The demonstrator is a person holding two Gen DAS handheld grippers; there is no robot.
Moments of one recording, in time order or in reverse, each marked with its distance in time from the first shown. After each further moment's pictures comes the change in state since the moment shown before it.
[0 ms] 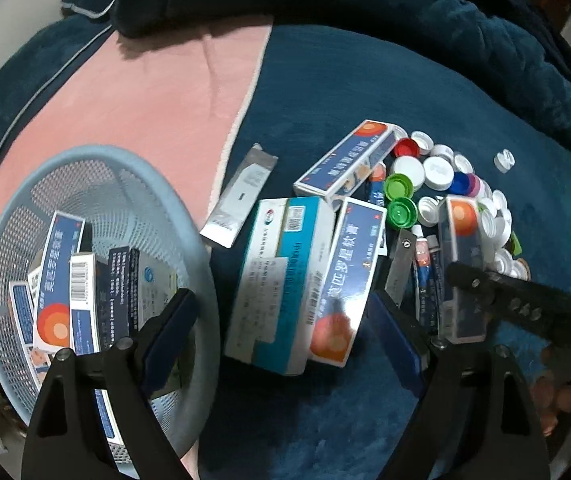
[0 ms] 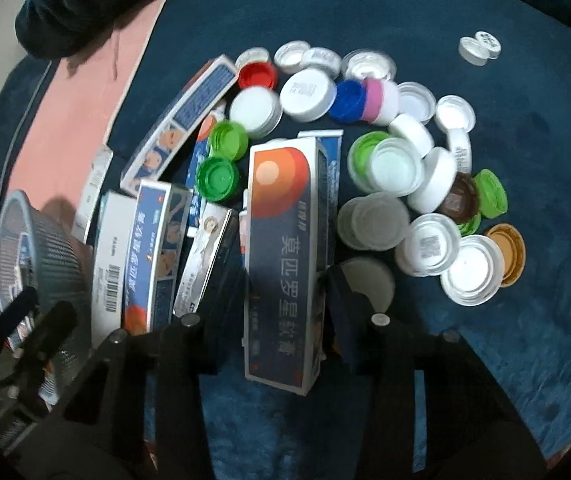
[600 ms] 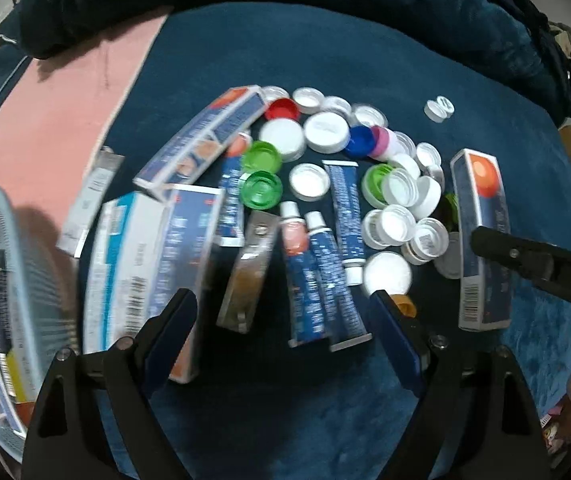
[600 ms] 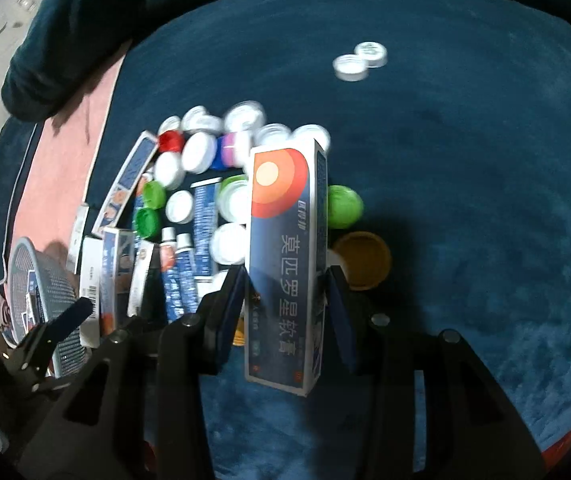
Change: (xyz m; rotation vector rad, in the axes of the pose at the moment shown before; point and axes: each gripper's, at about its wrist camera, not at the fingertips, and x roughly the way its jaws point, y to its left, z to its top) left arm 0.034 -0.107 0.000 0.116 0.080 -0.116; right arm -0.052 -0.093 -0.002 0.120 -0.071 -0.009
